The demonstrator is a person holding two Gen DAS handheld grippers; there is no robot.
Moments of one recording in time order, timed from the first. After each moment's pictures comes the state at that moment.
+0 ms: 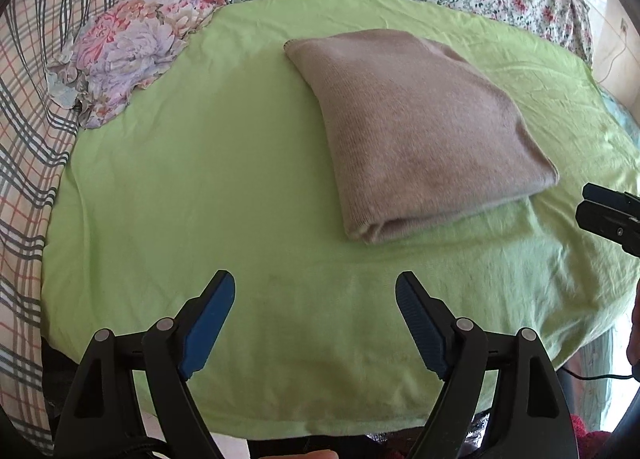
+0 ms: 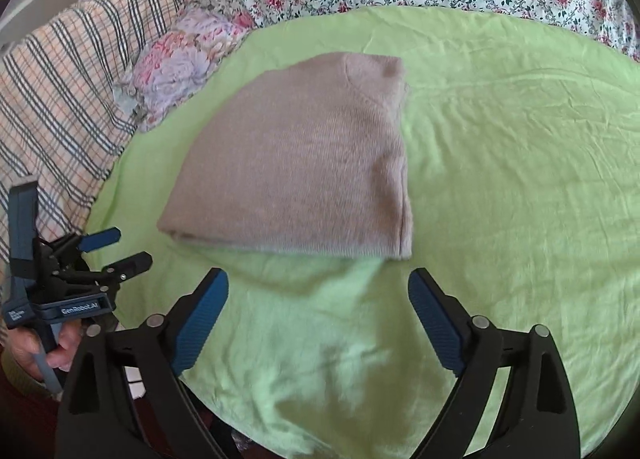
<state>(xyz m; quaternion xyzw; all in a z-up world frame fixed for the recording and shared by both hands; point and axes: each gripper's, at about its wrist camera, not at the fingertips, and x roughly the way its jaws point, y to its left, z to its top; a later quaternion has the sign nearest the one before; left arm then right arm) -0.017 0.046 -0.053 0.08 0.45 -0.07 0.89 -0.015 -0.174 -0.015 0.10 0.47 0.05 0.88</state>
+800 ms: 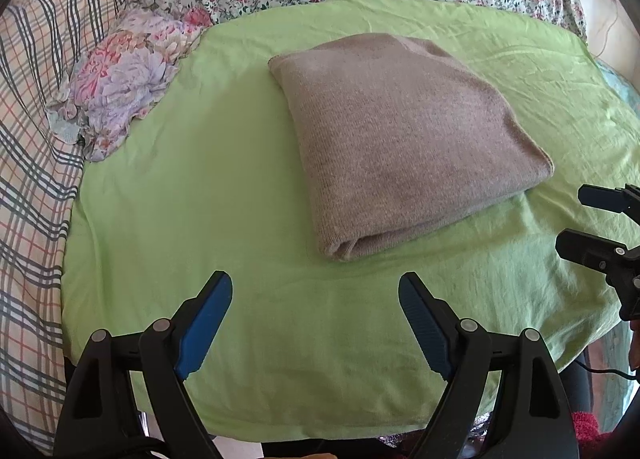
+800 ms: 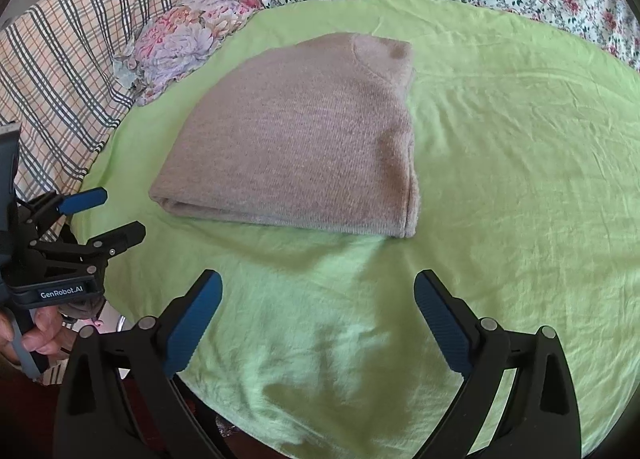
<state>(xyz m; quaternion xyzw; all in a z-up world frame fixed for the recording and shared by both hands) -0.014 0.022 -0.043 0.14 0.43 -0.06 0.89 -0.014 -0.163 -0.025 0.06 0.48 0.05 0.87</state>
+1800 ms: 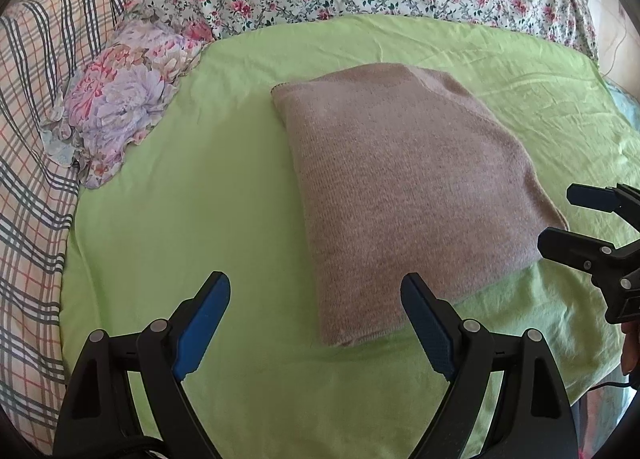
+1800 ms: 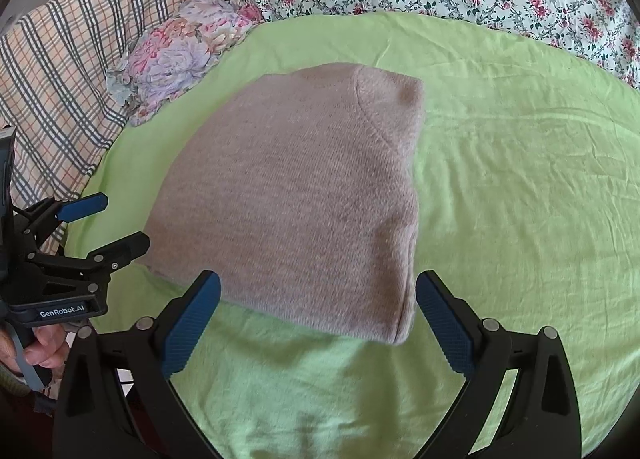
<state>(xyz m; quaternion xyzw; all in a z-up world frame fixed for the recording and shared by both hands) 0.033 0.013 -0.027 0.12 0.42 -0.05 0.90 0.047 -0.173 -0.014 0.06 0.47 0.06 0.88</state>
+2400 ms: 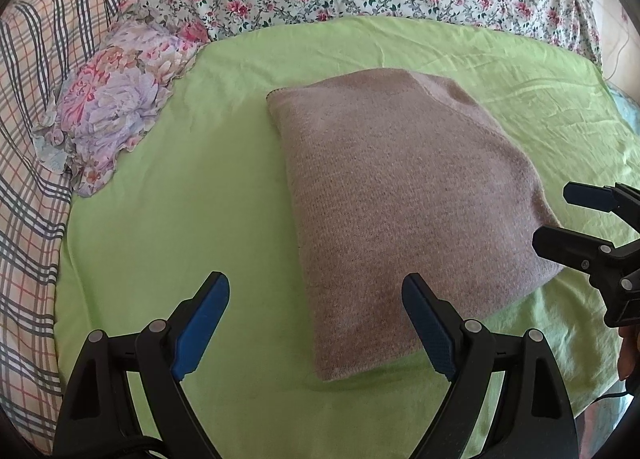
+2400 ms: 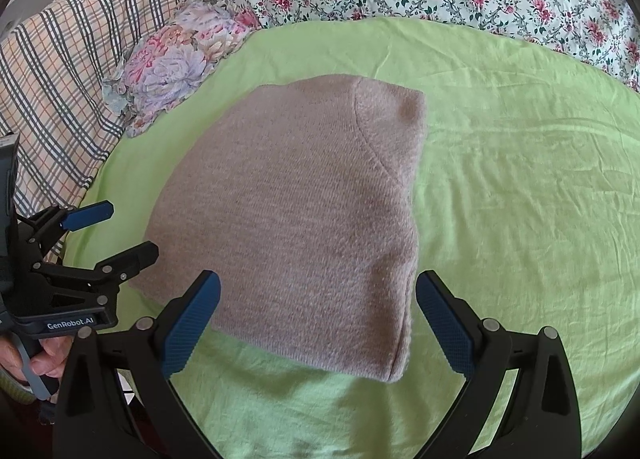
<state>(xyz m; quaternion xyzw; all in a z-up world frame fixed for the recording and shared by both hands) 0.052 0.008 -0.026 0.12 0.42 -0.05 0.90 0.064 -0.171 -0.012 0.06 0.46 0.06 0.88</state>
